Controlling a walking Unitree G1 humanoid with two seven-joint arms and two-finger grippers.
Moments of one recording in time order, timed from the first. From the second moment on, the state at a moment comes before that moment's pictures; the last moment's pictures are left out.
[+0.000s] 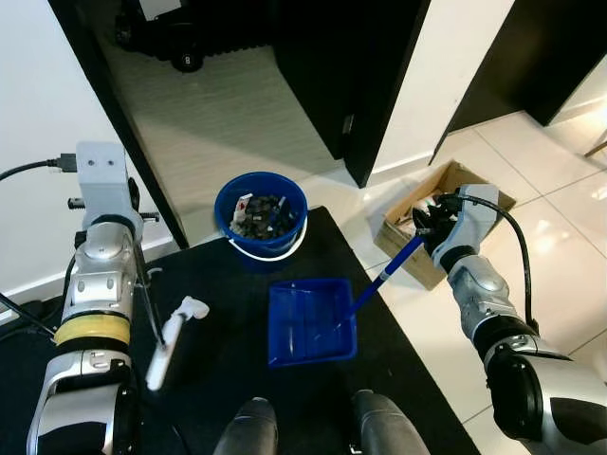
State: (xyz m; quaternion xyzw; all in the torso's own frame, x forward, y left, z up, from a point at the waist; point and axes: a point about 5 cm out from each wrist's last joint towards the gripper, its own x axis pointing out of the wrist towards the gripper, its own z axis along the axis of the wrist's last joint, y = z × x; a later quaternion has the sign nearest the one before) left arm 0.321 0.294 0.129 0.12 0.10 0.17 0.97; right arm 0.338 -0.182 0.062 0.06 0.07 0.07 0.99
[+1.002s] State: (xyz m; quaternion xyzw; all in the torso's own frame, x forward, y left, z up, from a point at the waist) left arm 0.360 0.272 0.163 0.14 0.08 0.12 0.98; right arm 0.322 -0.189 0.042 0.09 0.08 0.00 0.99
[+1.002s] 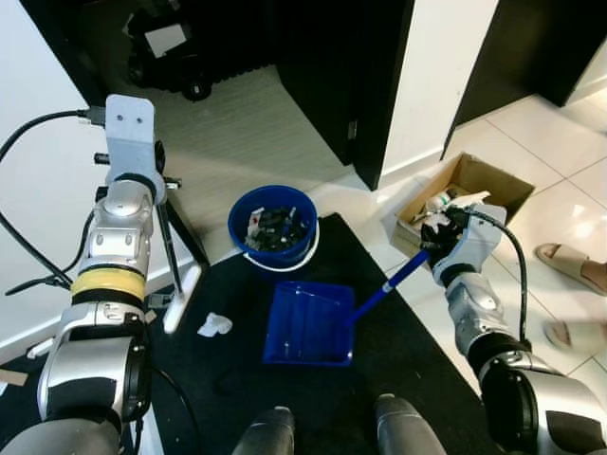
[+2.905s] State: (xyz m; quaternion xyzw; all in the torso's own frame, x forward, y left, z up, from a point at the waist) left arm 0.345 0.262 0.142 0.09 0.08 0.14 0.98; right arm 0.321 -0.204 0.050 0.07 0.05 0.01 1.00
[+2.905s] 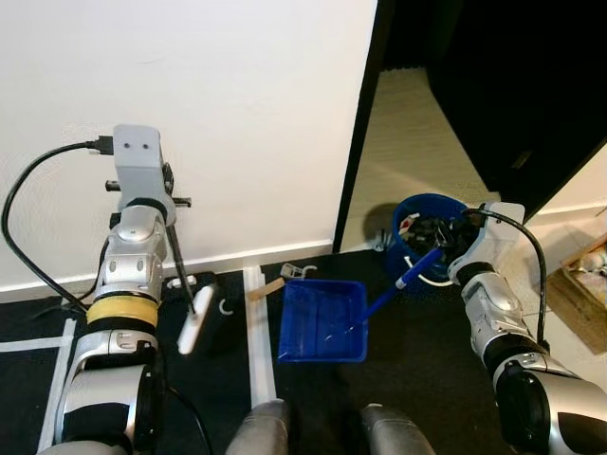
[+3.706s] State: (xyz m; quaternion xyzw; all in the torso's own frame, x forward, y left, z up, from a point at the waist) left arm 0.344 0.253 0.124 0.07 0.11 0.14 0.98; right arm 0.316 -0.206 0.046 0.05 0.06 0.03 1.00
